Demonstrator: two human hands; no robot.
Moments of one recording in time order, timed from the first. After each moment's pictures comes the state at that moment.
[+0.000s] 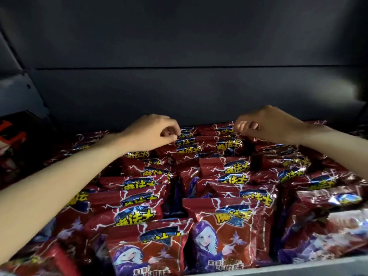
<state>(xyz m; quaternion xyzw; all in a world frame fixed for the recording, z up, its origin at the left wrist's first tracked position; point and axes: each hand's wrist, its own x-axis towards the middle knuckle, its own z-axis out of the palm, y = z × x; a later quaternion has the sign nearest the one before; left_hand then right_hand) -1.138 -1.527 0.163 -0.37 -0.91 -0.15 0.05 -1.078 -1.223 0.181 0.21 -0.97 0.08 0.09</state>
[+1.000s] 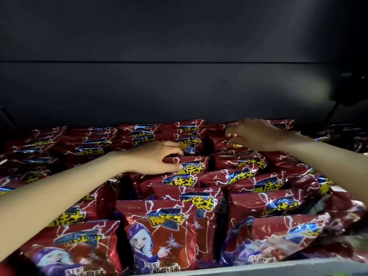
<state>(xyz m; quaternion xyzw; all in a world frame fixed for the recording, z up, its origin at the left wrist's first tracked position) -1.101 -1.420 0.127 -0.35 -0.92 -0.06 -0.14 -1.083 -1.139 0.154 0.18 -0.98 -0.06 0.02</state>
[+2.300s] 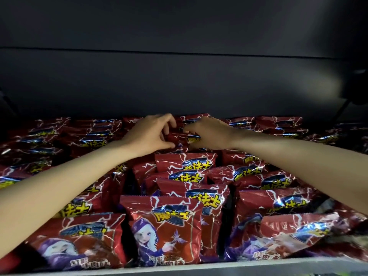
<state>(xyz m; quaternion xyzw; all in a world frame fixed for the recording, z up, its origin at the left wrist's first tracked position) -1.117 -1.435 0.130 -0.30 -0.92 -0.22 0.05 -1.106 -1.240 0.145 0.28 -0.96 0.01 0.02</state>
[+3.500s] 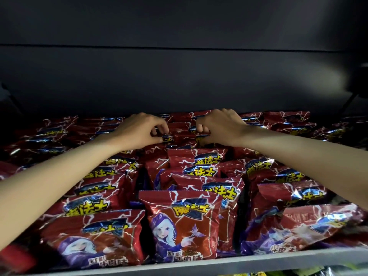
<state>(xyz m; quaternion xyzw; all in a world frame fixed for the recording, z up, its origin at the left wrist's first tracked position) -1.140 -1.480 0.125 -0.32 -0.94 -0.15 0.04 -1.106 -1.243 0.140 0.21 -0.97 -0.05 0.09</state>
